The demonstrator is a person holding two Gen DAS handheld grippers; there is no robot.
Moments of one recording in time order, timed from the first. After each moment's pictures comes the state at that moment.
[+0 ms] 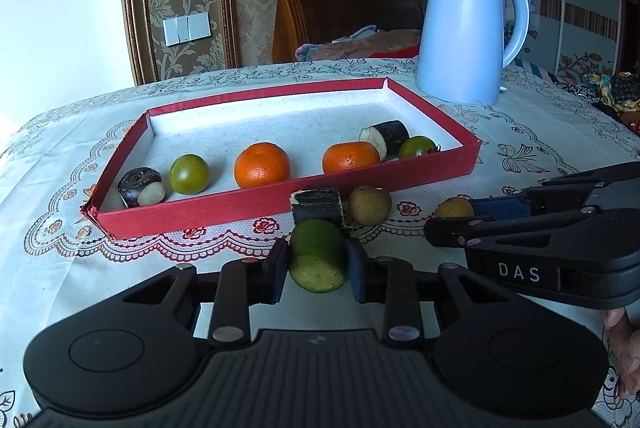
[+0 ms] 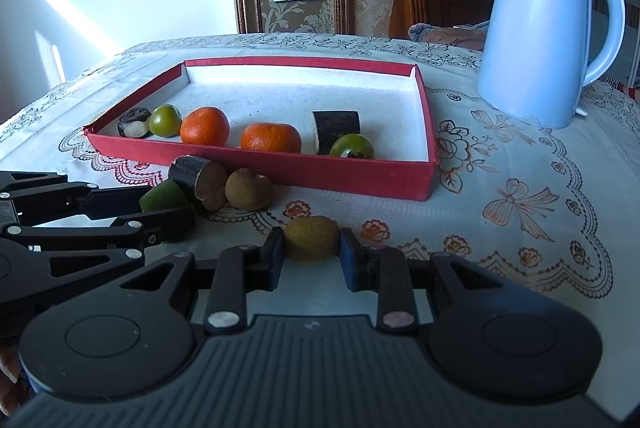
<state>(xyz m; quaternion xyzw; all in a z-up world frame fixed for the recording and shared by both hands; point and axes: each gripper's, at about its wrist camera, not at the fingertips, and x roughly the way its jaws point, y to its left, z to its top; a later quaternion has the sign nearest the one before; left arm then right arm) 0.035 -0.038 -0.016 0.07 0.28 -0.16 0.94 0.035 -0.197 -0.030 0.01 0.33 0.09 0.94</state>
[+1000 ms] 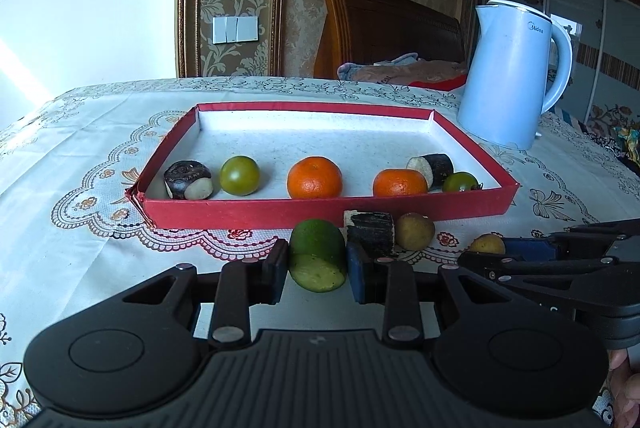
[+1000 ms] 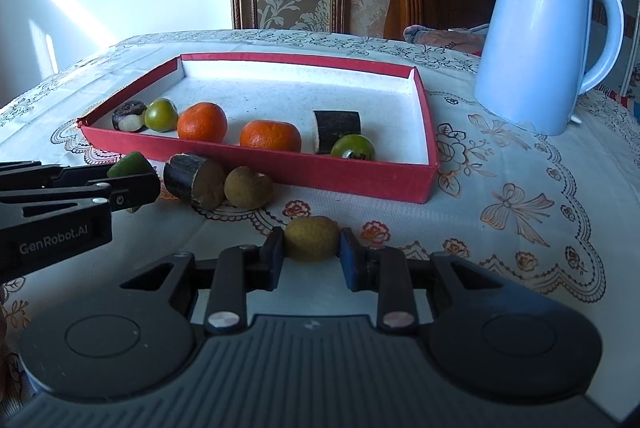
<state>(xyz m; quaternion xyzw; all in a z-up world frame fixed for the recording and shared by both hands) 0.037 -0.013 -0.012 0.00 0.26 -0.11 0.96 0.036 -0.186 -0.029 -0.01 0.34 0.07 0.94</state>
